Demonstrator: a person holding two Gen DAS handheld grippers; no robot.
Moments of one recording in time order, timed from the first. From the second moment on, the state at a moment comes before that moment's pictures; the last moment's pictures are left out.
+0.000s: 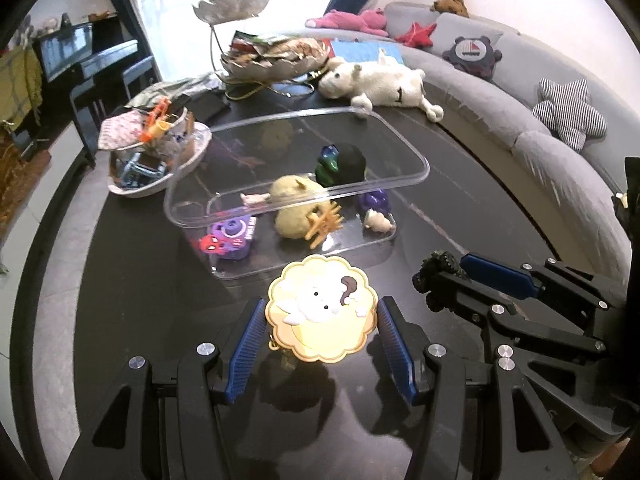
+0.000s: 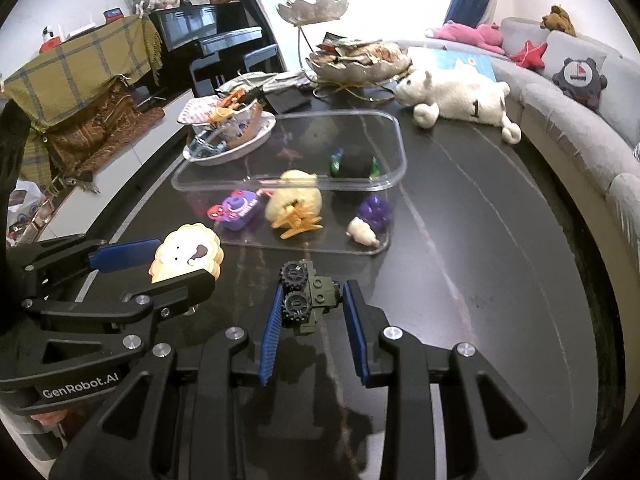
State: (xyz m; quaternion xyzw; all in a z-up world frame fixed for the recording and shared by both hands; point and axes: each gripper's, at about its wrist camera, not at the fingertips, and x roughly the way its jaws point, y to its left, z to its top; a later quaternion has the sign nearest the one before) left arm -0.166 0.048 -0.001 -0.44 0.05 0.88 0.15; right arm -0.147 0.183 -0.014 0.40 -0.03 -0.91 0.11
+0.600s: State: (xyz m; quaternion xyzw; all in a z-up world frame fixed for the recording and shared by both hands) left arm -0.136 0.007 0.055 -0.38 0.04 0.91 0.14; right arm -0.123 0.143 0.046 0.35 0.00 -0.93 0.12
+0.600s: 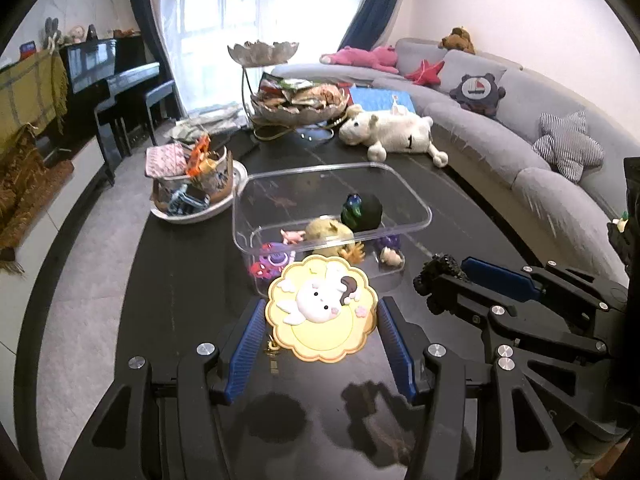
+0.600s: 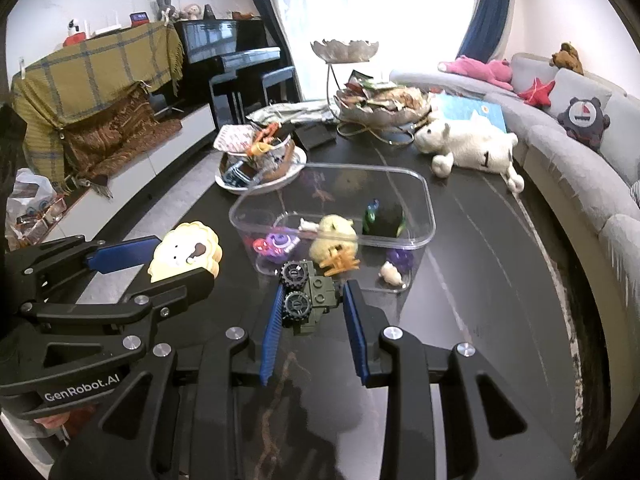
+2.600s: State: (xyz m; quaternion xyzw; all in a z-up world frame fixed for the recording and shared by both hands) left arm -0.290 0.024 0.057 -0.39 0.05 0.91 0.14; right arm -0.283 0.153 0.050 0.36 0.03 -0.93 0.10
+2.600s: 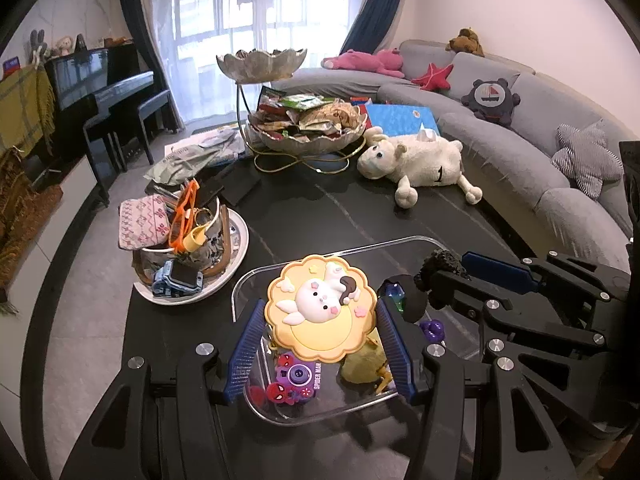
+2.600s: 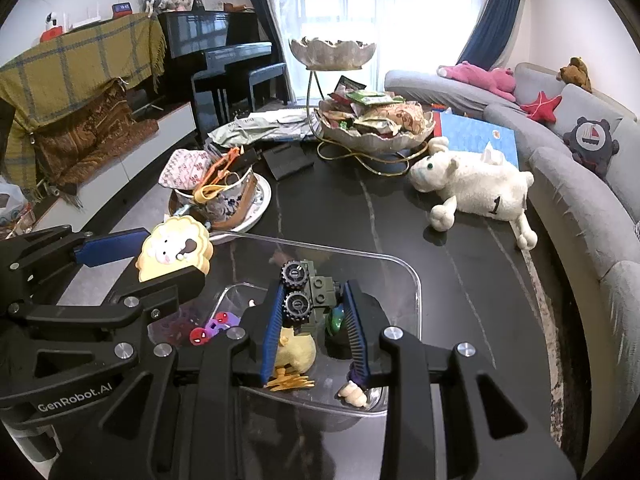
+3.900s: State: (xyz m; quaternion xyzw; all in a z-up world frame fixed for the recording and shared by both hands) left arm -0.342 0.026 -0.003 -0.47 0.04 0.87 0.13; right arm -0.327 0.159 -0.008 0.42 0.02 -0.90 0.08
